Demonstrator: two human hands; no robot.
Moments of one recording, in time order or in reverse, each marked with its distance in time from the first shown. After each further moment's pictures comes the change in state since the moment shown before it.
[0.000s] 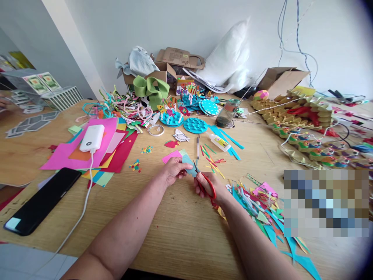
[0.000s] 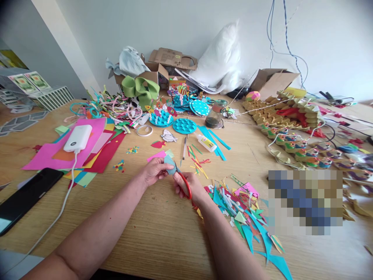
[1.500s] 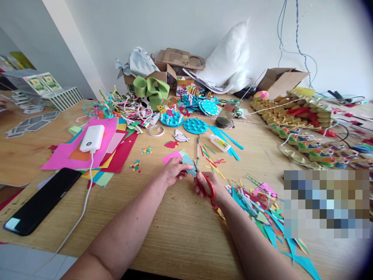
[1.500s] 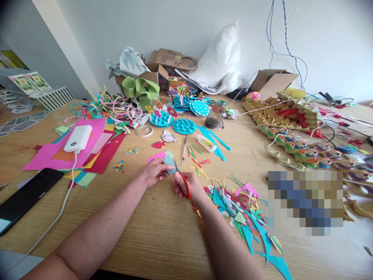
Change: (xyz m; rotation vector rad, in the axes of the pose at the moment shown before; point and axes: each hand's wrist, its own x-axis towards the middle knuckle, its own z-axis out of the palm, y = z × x) left_hand 0.000 -0.001 0.001 -0.013 -0.009 0.004; right_hand 0.001 0.002 0.003 -0.002 0.046 0.000
